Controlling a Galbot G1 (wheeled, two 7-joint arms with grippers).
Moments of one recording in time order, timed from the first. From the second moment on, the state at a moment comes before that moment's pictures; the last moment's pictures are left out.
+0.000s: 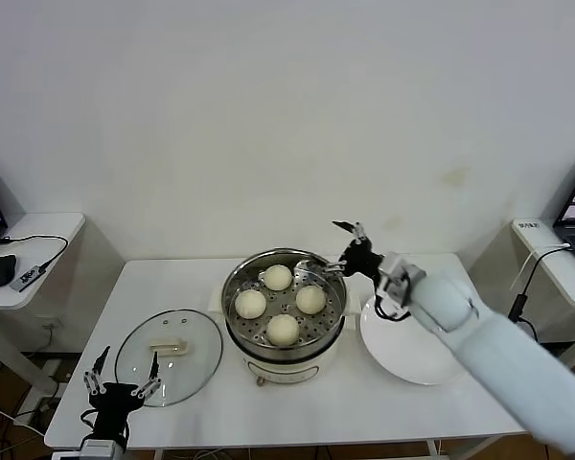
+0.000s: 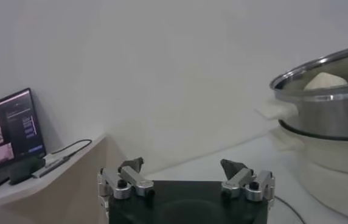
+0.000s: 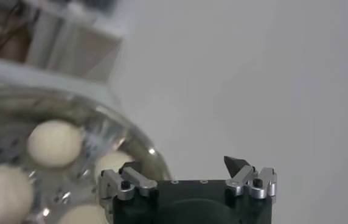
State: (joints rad) left arm 1.71 -1.35 -0.70 -2.06 0.12 0.00 -0.08; right arm -0.66 0.86 -0.02 1.73 0.30 -0.12 -0.20
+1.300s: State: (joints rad) left arm 1.46 -1.19 -0.66 -1.66 1.20 -0.15 -0.11; right arm -1.48 1.40 0.91 1.88 0.20 0.10 -0.19
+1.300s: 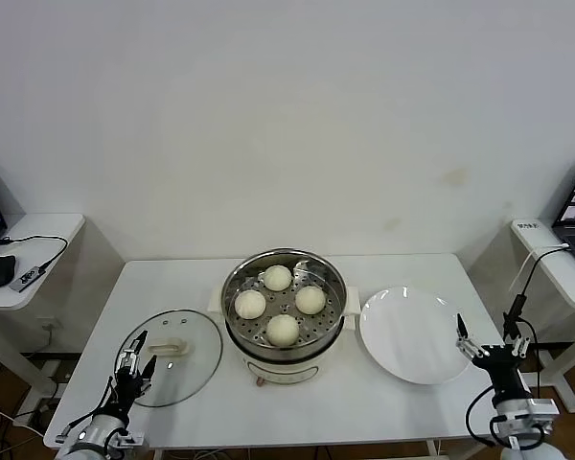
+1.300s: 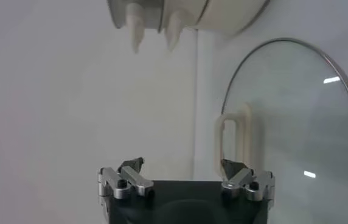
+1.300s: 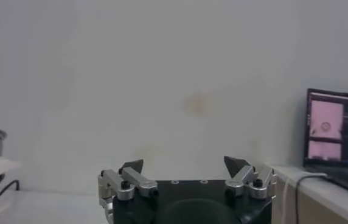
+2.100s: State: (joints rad) left arm 1.29 -1.19 -0.59 -1.51 1.23 -0.15 -0.11; right arm -1.52 1.45 0.93 1.86 0.16 0.11 -0.20
